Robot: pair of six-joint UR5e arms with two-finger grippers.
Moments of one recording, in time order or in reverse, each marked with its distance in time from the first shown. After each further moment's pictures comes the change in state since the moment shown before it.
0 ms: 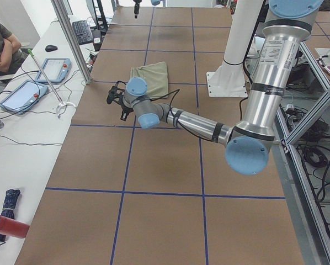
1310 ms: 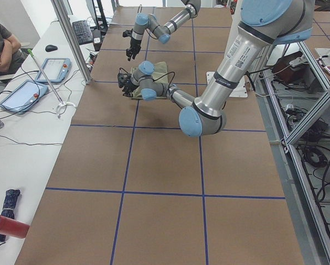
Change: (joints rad) left arm 0.464 -0.485 0.363 -0.070 0.680 -0.805; right arm -0.552 0.393 -0.123 0.213 -0.469 1.186
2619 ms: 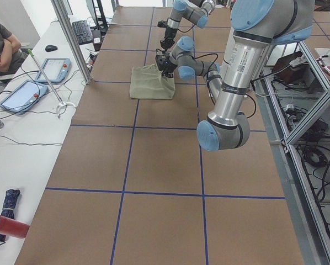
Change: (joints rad) left arm 0.222 0.221 -0.696 0.454 -0.005 -0.258; right arm -0.294 -0.258 0.730 -0.327 -0.168 0.491
